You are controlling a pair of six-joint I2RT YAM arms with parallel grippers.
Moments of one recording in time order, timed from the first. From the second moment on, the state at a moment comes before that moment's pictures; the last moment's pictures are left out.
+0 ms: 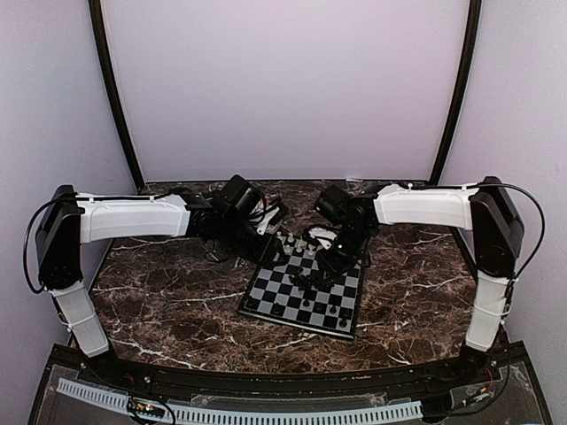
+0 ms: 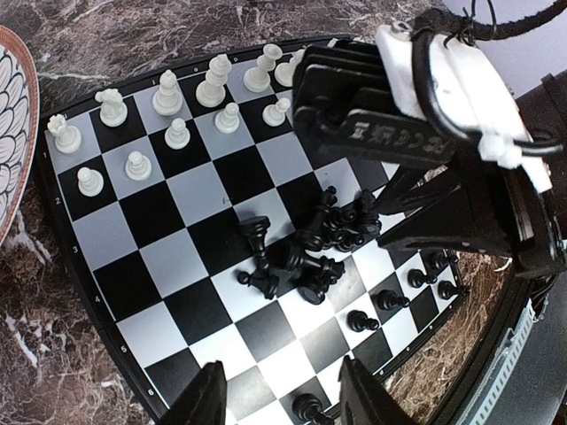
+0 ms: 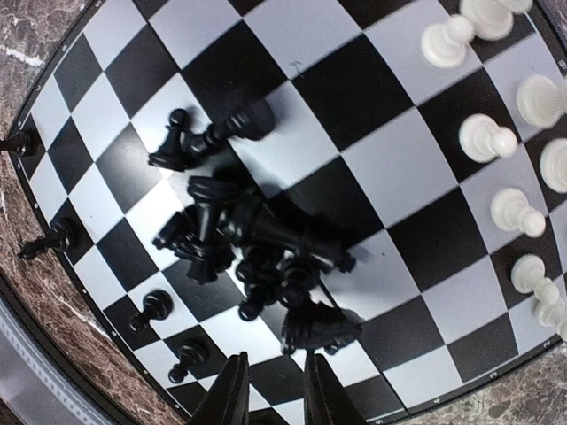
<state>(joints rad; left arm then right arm) -0.83 1.78 1.32 -0.46 0.25 -0.29 0.78 1.89 1.42 -0.88 -0.23 0.11</state>
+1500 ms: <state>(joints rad) -0.83 1.78 1.30 -0.48 0.22 -0.29 0.89 2.03 1.65 -1.02 -0.07 0.11</state>
